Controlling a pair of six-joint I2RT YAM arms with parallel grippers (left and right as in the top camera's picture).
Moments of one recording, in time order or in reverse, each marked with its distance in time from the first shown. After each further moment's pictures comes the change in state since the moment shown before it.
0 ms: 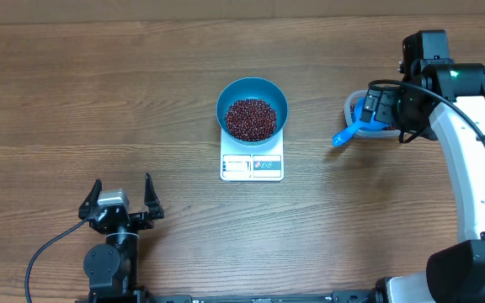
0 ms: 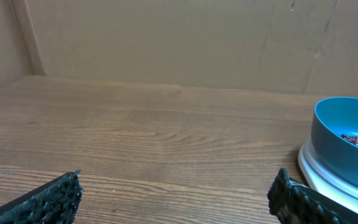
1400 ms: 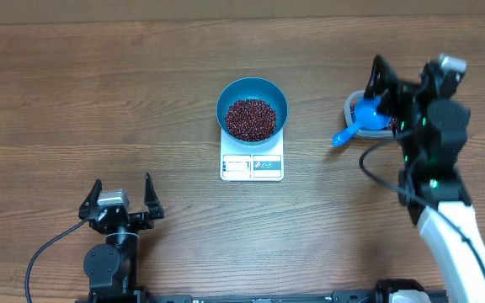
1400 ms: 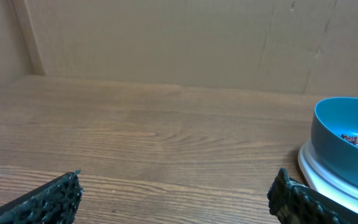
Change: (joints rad) left arm 0.000 0.000 0.000 0.001 0.000 0.000; right arm 0.000 -0.526 -0.894 1.564 -0.031 -0.047
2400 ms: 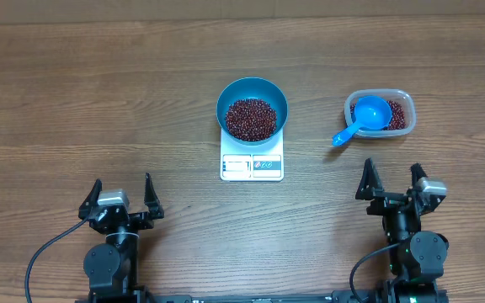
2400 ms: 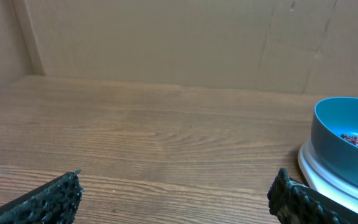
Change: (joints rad) left arm 0.000 0.000 0.000 -0.001 0.000 0.000; right arm 0.000 -0.961 -0.687 -0.203 -0.011 -0.060
